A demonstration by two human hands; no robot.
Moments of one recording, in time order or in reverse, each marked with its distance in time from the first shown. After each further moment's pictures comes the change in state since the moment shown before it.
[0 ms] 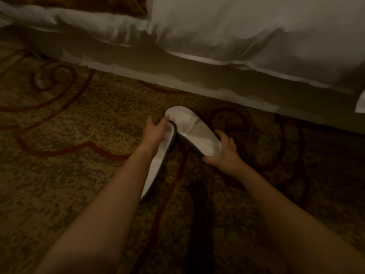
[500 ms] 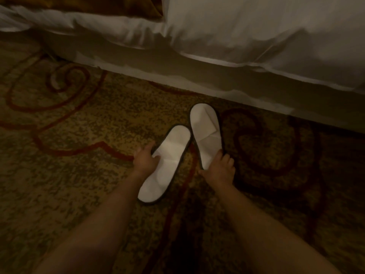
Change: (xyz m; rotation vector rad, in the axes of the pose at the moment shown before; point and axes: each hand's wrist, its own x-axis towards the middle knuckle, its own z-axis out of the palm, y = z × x) left_hand -0.002 -0.071 -0.067 0.756 -0.012 0.128; right_hand 0.006 -0.011 0.078 -0.458 0.169 0.250
